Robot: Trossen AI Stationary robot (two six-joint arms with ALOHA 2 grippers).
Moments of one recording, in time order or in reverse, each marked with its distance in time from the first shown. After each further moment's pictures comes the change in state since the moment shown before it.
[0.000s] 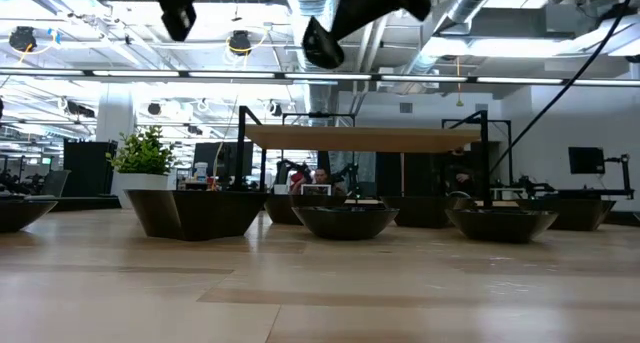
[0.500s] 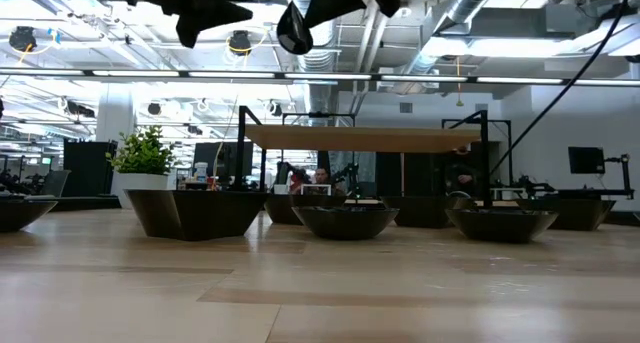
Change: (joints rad) left arm 0.003 0.095 0.000 0.107 -0.295 0.215; right arm -0.083 0.000 0.001 0.257 0.098 -0.248
